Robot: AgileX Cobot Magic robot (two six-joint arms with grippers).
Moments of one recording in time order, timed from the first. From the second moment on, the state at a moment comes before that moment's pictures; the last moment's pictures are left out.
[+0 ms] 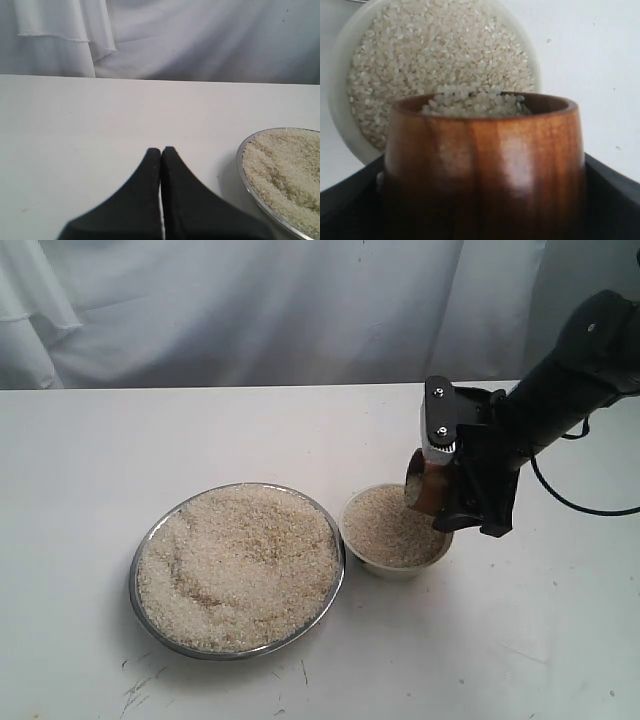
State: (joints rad) left arm 0.01 0.01 0.00 -0.04 0.29 0.01; right arm 0.34 1.90 -1.26 0.48 0.77 -1.62
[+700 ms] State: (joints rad) left arm 0.01 0.01 0.00 -0.04 0.29 0.01; right arm 0.46 1.87 -1.26 0.12 0.71 -1.28
